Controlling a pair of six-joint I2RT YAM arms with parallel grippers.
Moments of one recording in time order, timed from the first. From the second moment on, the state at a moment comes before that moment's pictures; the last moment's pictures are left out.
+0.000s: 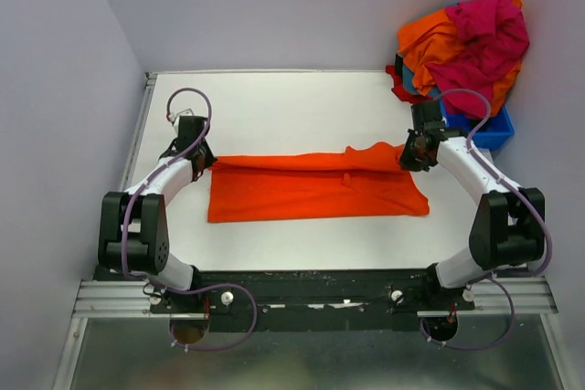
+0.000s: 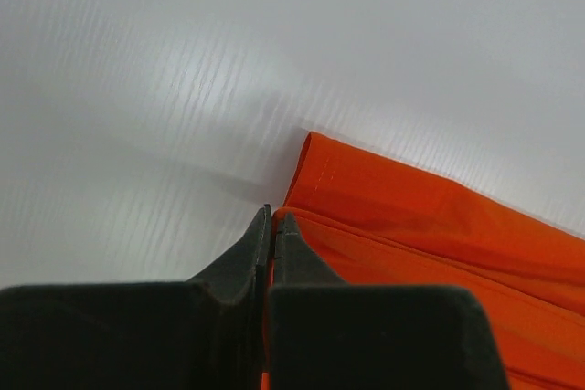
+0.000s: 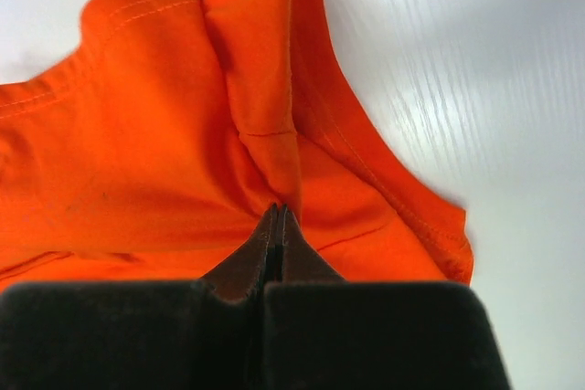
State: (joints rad) left arm -0.06 1.51 0.89 -0.18 -0.20 -0.44; right arm 0.12 1.55 1.13 -0.67 0.14 0.47
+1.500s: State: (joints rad) left arm -0.07 1.42 0.79 -0.25 -0.31 -0.49; right arm 0.21 1.50 1.09 -0.44 0.00 0.44
